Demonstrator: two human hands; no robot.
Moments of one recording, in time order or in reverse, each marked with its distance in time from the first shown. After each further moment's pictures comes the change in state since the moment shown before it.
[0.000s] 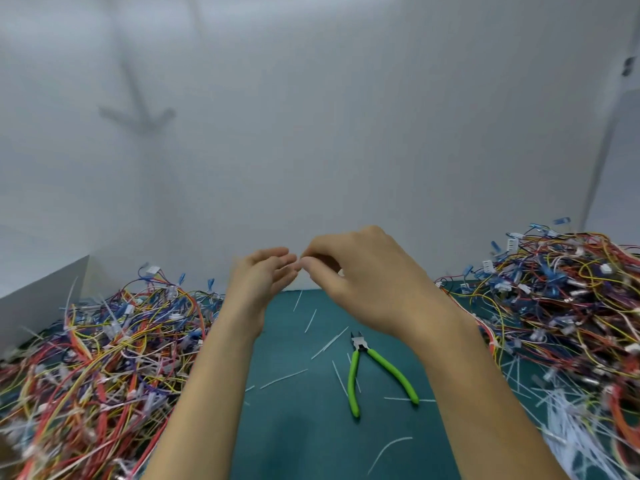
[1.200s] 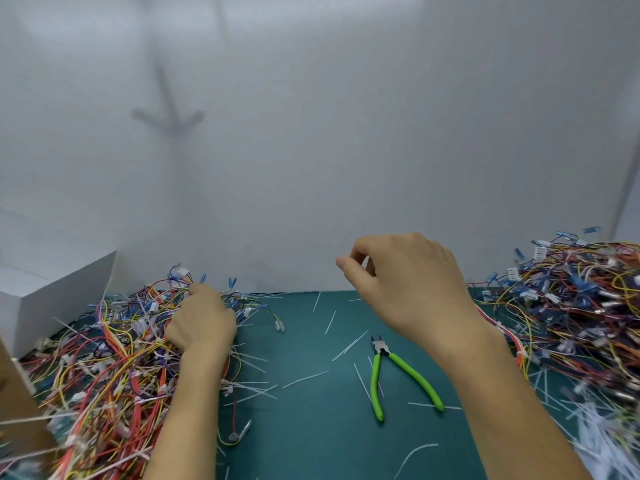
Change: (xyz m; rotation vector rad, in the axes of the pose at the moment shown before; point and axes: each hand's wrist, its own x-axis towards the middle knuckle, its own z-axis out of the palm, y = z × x) left_hand 0.049 -0.054 -0.104 1.278 0.529 -0.071; right_hand 0.001 -0.003 0.009 -0.242 0.148 0.154
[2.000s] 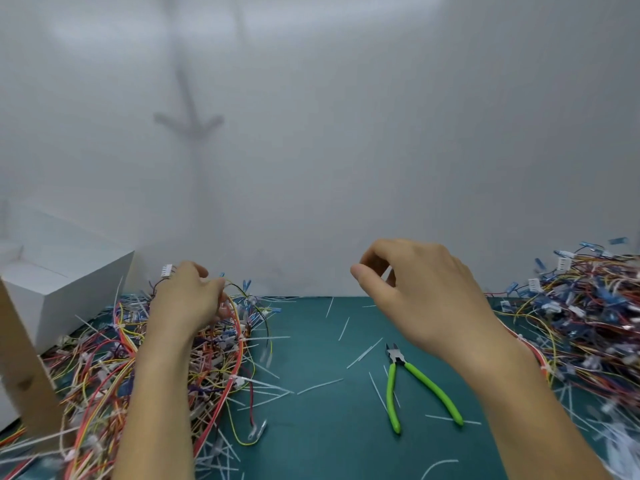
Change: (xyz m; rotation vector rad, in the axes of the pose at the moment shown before) left_hand 0.018 -0.022 -0.058 -0.512 -0.160 0.108; right_hand -0.002 -0.007 -0.003 0.152 -0.064 0.021
